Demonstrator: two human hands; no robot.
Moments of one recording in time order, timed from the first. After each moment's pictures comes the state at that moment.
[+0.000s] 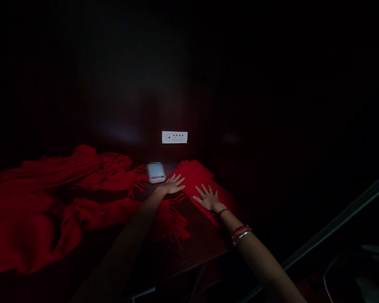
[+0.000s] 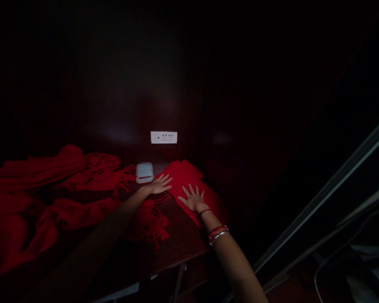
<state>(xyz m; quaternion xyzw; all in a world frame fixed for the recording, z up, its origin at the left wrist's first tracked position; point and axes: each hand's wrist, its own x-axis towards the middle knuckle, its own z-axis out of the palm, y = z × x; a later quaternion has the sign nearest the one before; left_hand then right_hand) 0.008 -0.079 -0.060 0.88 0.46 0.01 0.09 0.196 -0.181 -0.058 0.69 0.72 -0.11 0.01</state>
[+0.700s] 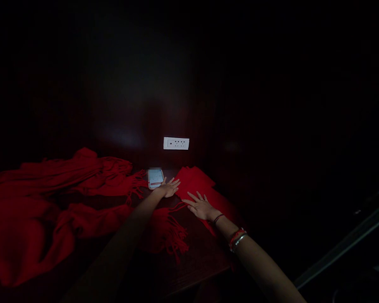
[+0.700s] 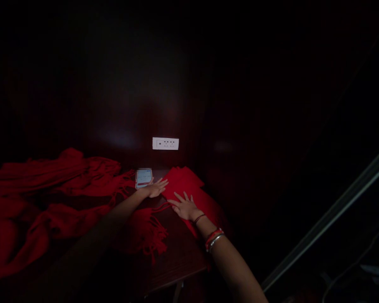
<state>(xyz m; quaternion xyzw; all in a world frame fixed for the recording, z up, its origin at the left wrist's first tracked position) -0.006 -0.059 -0.059 0.89 0.45 0.01 0.03 0.182 -0.177 -0.054 0.54 0.84 -0.06 0.00</state>
